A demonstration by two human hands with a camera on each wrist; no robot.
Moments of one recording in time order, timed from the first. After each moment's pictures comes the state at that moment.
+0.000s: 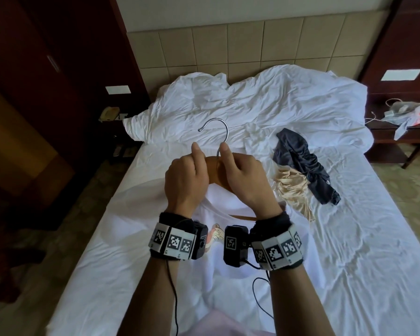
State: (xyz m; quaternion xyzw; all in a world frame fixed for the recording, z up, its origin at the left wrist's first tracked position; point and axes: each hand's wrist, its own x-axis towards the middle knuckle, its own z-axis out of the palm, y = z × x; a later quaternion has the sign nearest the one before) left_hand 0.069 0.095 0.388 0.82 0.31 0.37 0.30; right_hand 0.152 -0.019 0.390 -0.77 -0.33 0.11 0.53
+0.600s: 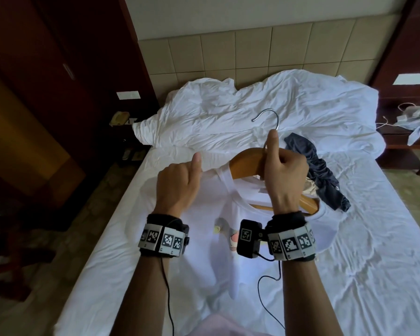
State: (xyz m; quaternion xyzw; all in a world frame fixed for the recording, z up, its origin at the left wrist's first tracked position) left_hand 0.047 0.131 0.379 0.91 0.26 0.28 0.16; right_hand 0.175 -0.042 0.395 -0.73 -0.16 -0.07 0.66
